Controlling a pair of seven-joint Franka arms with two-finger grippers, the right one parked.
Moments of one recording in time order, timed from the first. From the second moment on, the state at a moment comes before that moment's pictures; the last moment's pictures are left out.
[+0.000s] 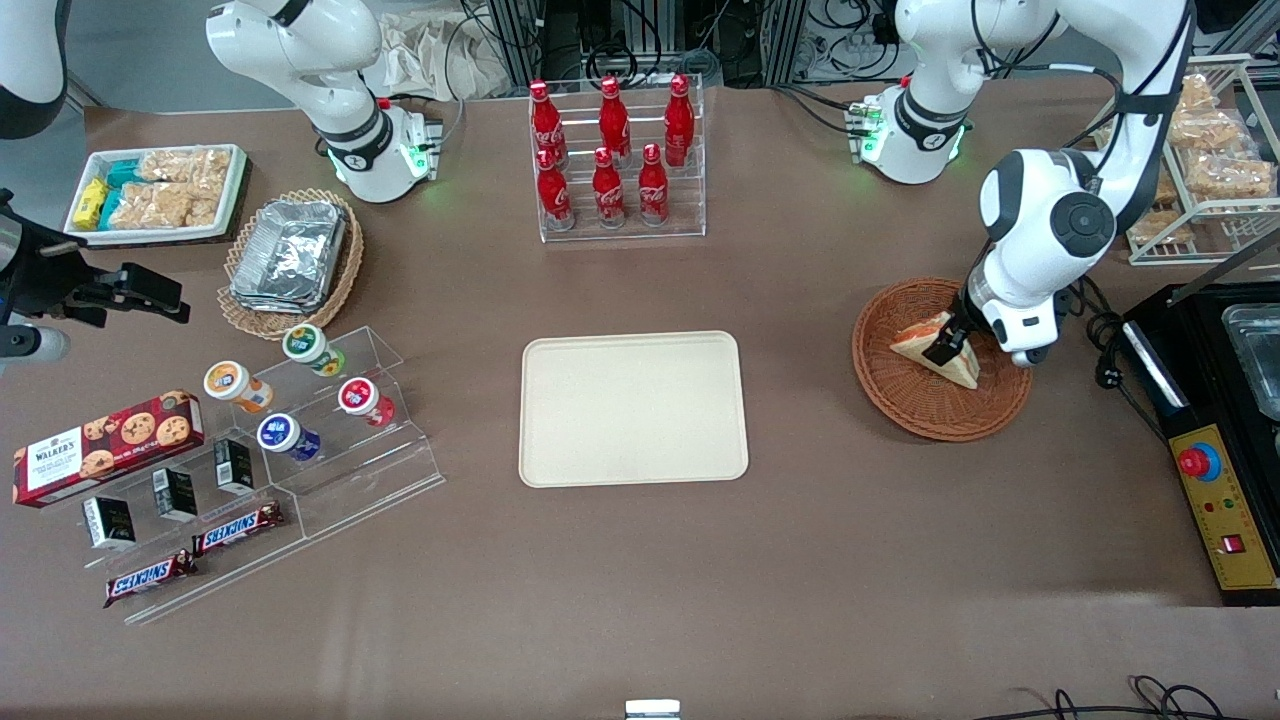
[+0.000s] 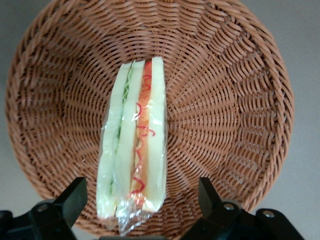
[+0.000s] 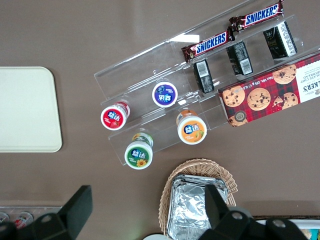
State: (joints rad) arm -0.03 0.00 -0.07 -2.54 -0.04 2.50 -1.05
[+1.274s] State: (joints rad) arm -0.03 -0.05 -0.04 -2.46 0.03 2.41 -1.04
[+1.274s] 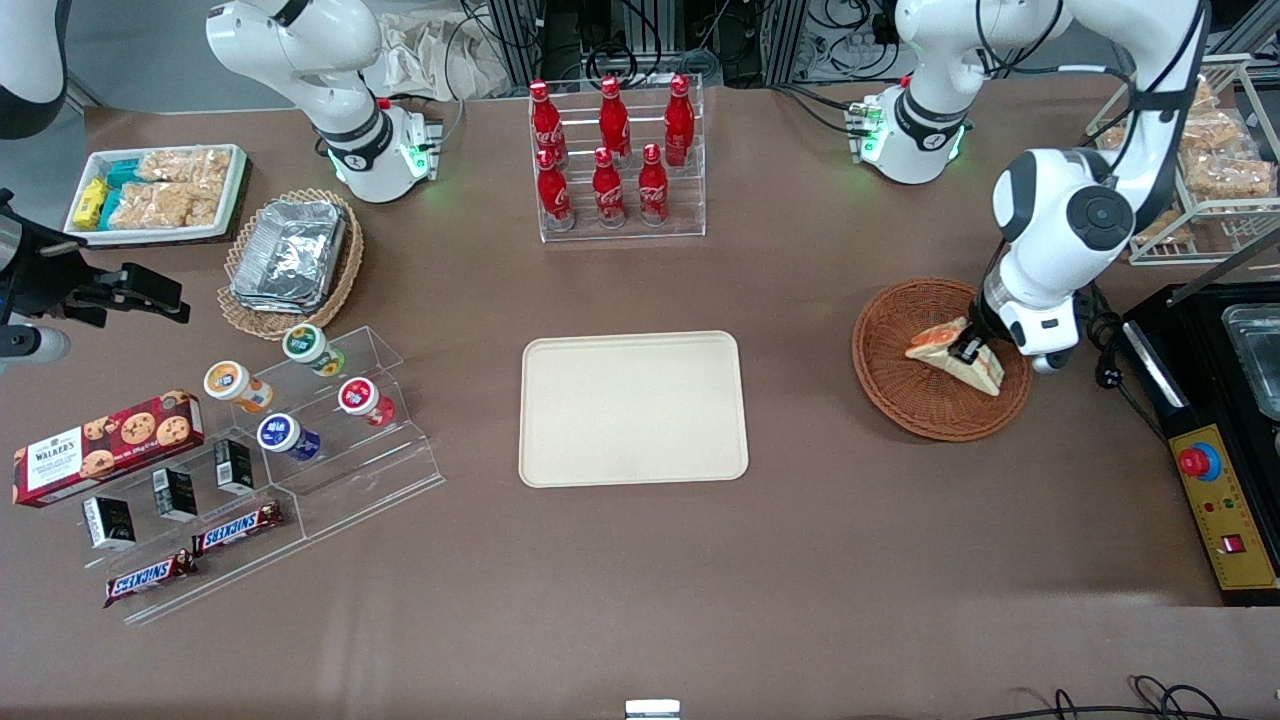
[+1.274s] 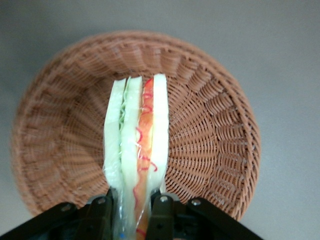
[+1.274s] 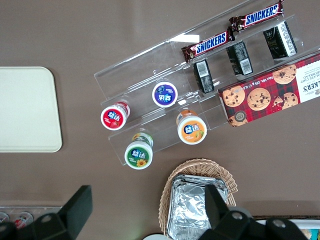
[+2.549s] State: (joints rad) arm -0.07 0.28 -0.50 -1.67 0.05 1.75 -0.84
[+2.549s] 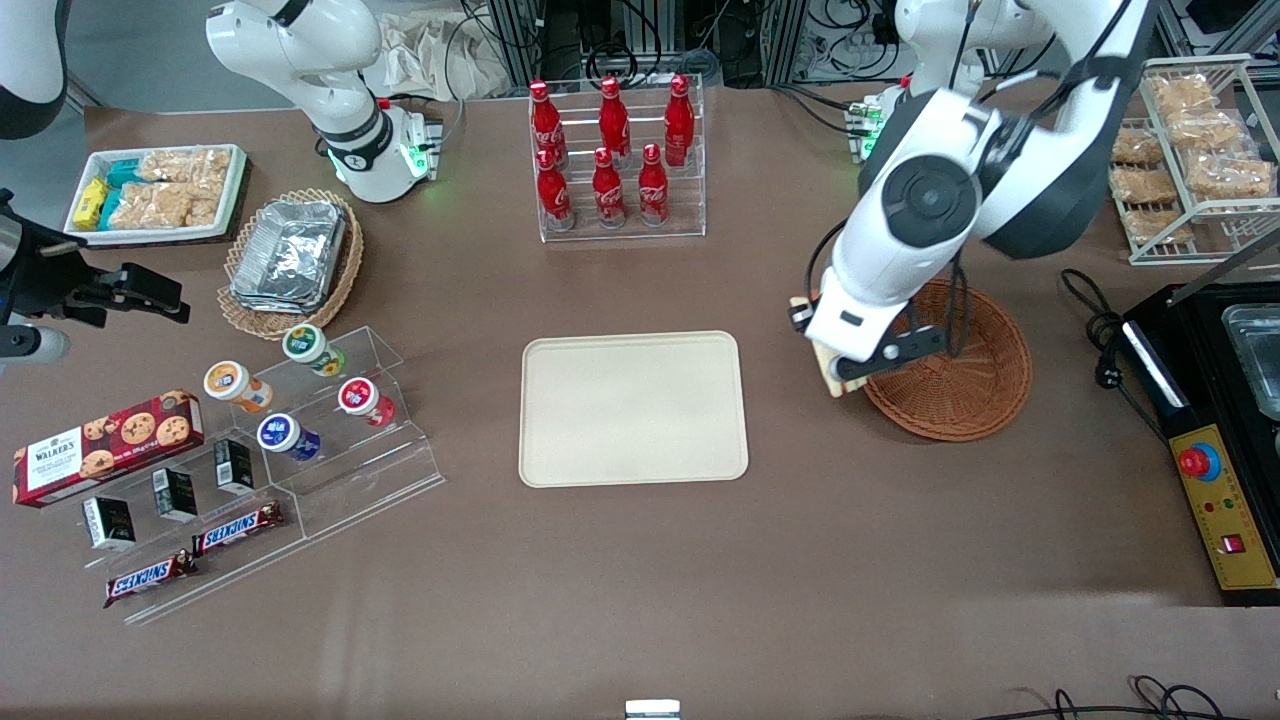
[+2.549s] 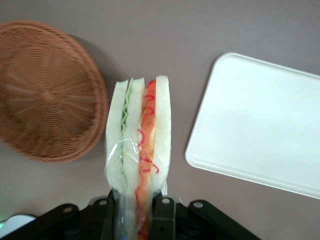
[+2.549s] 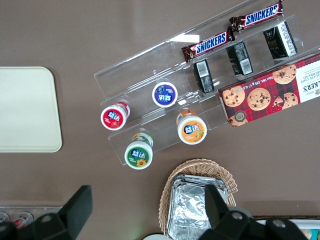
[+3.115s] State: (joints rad) arm -0.20 0.55 -0.50 -1.66 0.18 1.98 -0.91
